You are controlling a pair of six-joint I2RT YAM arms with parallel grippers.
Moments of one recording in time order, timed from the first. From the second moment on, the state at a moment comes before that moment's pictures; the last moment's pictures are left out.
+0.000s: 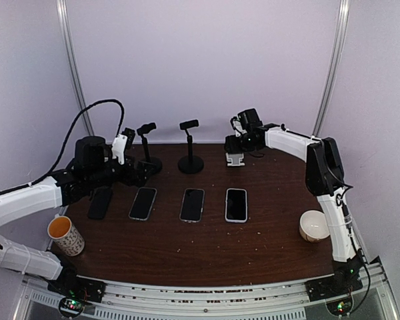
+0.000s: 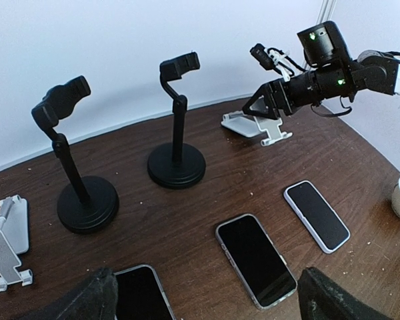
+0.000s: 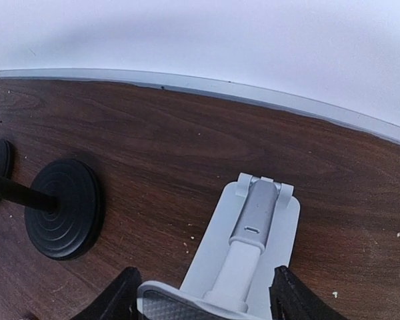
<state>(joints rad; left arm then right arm) -0.57 1.17 0.78 0.03 0.07 -0.12 0.44 2.41 2.13 -0.43 0.00 0.18</state>
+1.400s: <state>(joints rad) -0.57 1.17 0.80 -0.01 0.04 -0.14 0.39 2.16 1.86 -0.37 -0.18 0.28</state>
